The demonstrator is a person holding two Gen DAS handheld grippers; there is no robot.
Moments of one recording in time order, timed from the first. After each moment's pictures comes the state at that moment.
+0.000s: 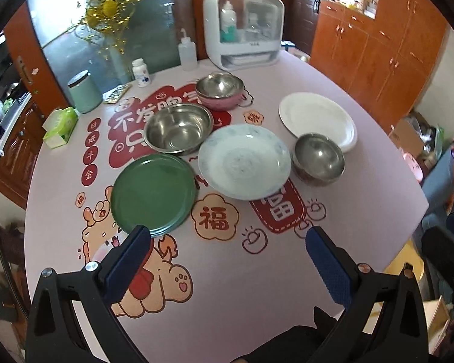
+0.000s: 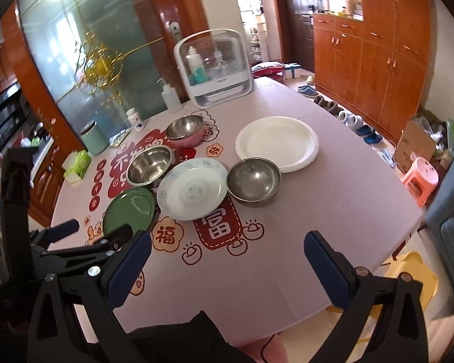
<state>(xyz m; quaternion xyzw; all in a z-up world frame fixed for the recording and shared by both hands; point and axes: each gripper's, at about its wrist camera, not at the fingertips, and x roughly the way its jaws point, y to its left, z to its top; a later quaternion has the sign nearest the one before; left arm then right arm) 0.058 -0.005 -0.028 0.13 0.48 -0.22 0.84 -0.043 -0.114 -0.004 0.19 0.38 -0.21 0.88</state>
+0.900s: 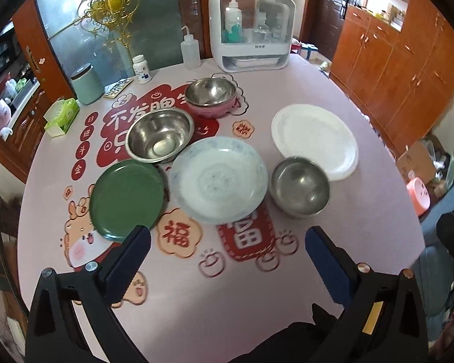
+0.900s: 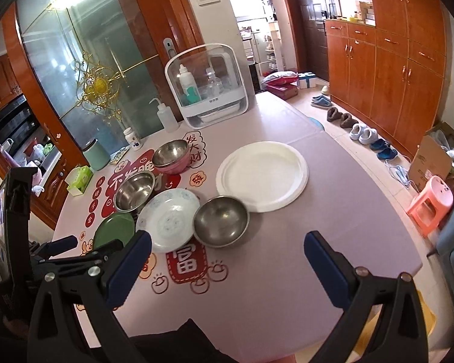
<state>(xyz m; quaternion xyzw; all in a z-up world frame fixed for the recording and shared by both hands) 0.069 -0.096 -0.023 0.09 0.50 -0.16 0.85 -0.030 -0.252 0.002 0.18 0.37 -0.15 0.90</state>
